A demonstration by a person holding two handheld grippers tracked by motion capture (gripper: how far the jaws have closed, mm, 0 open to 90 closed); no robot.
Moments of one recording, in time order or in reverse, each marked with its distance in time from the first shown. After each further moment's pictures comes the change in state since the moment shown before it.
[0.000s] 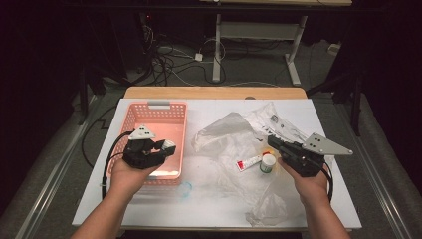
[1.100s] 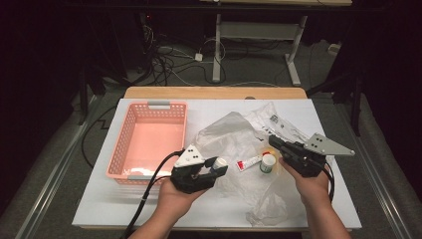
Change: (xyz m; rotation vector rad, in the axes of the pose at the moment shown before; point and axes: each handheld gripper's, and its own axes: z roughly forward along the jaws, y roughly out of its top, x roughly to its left) left arm -0.110 0.012 0.057 -0.112 -0.226 0.074; right arm -0.001 0.000 -0.003 -0.008 -0.002 0.007
